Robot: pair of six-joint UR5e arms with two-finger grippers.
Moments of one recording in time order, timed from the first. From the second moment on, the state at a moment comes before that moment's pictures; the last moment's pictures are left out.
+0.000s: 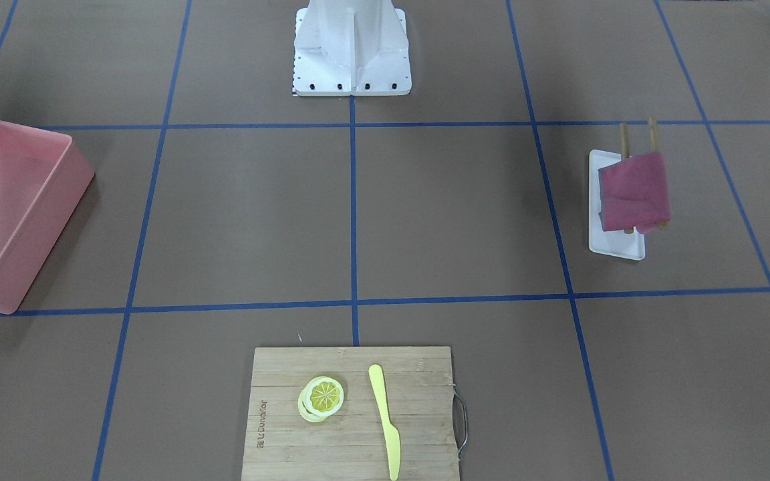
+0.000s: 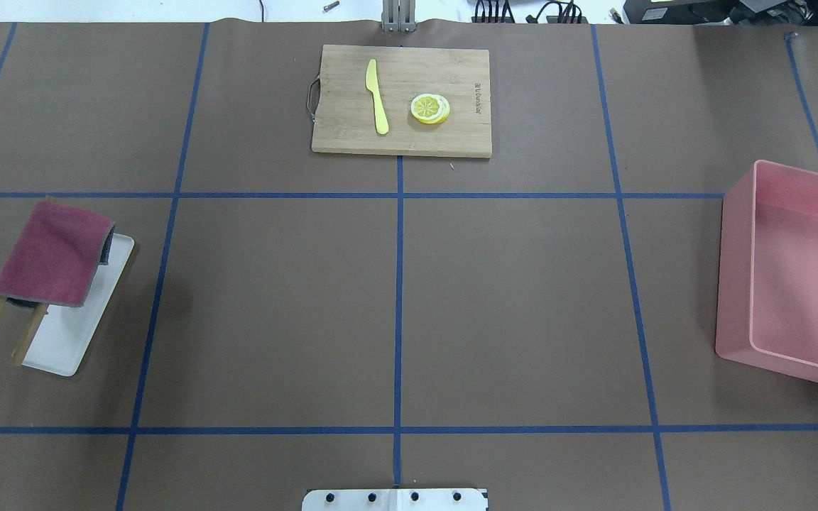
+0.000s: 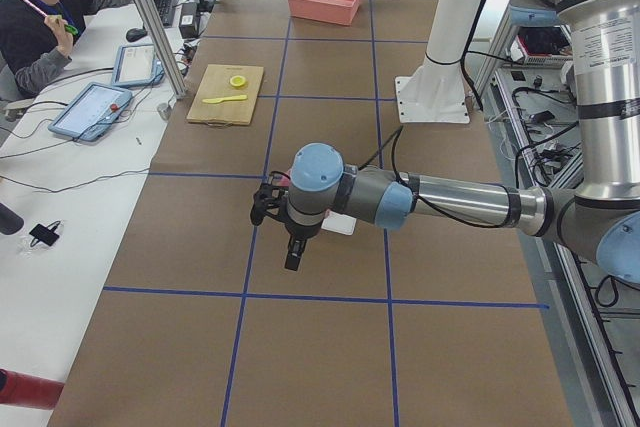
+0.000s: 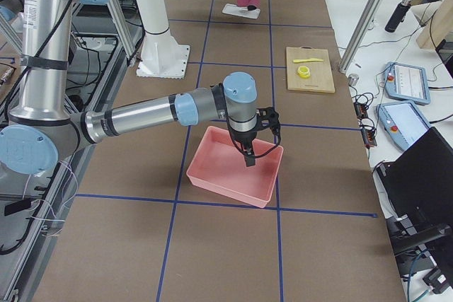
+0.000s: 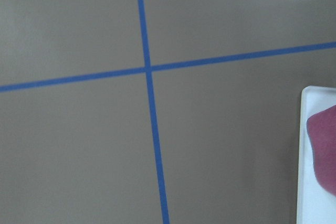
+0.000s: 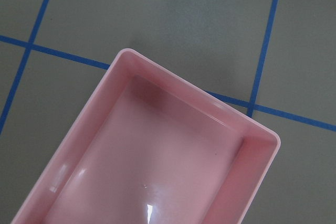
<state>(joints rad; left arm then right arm) -1.55 -1.40 -1.89 -1.80 -2.38 -0.07 1.47 -1.71 2.02 -1.57 2.31 0.03</state>
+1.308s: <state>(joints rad) -1.13 -1.49 -1.77 -2.34 -2.35 -0.69 0.97 -1.58 2.09 -1.30 2.04 0.97</state>
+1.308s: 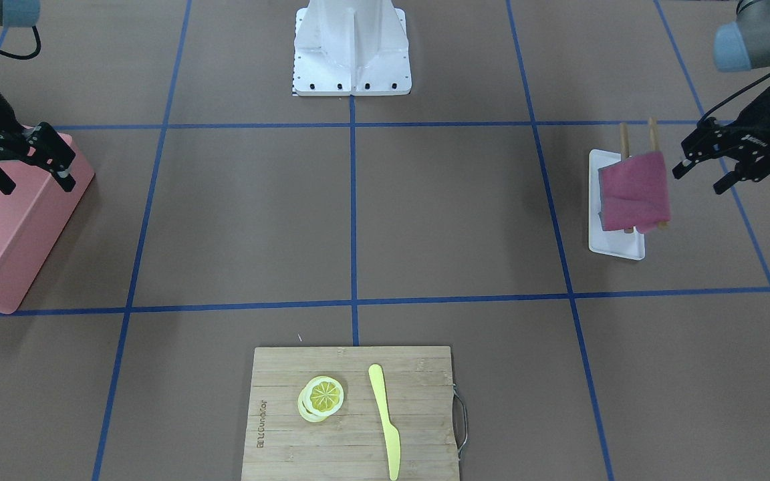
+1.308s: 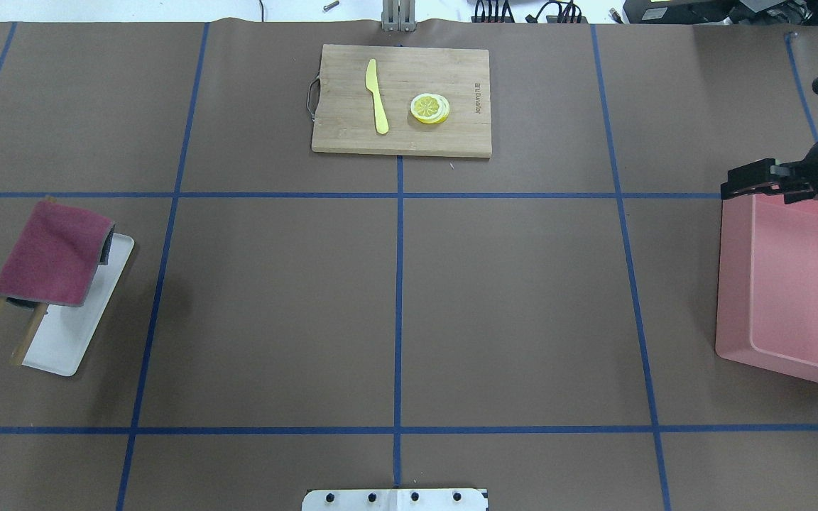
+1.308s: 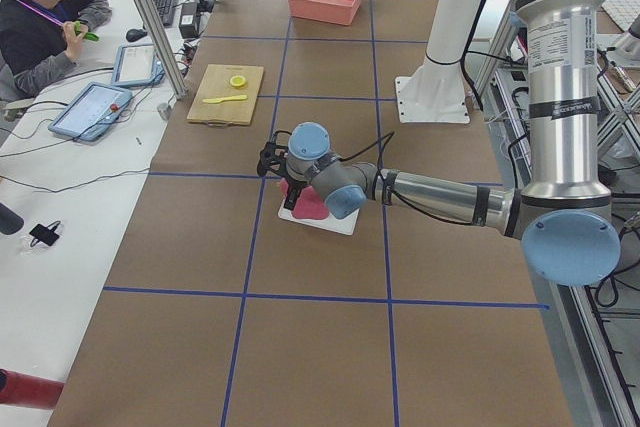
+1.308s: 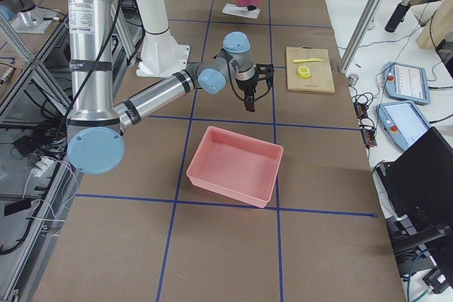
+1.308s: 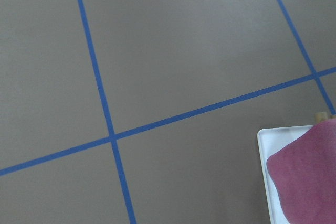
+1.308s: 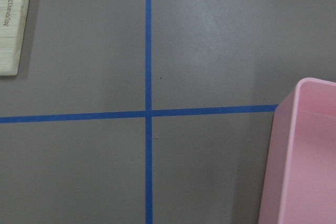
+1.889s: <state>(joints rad) -1.08 -1.59 -1.65 -2.41 -2.33 -0.76 0.95 -1.57 2.10 -1.30 2.04 0.99</state>
